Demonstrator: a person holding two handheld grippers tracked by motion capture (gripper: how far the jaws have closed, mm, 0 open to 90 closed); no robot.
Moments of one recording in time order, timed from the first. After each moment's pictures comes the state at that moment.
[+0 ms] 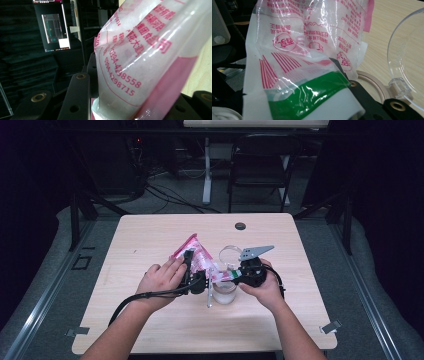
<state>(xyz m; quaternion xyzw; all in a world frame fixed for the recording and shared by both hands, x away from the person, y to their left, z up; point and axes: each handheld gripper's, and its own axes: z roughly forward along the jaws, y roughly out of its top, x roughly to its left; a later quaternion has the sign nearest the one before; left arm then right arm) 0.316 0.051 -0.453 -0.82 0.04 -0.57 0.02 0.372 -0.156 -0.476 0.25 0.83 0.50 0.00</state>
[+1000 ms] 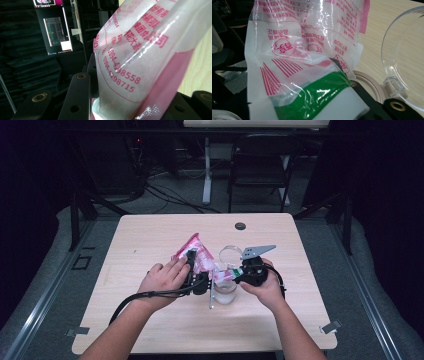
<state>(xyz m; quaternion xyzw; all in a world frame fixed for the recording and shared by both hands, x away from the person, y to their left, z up) 0.315 0.046 -0.452 -0.81 0.06 -0.58 0.02 0.373 -0.159 -0.476 0.26 0.82 0.50 0.01</state>
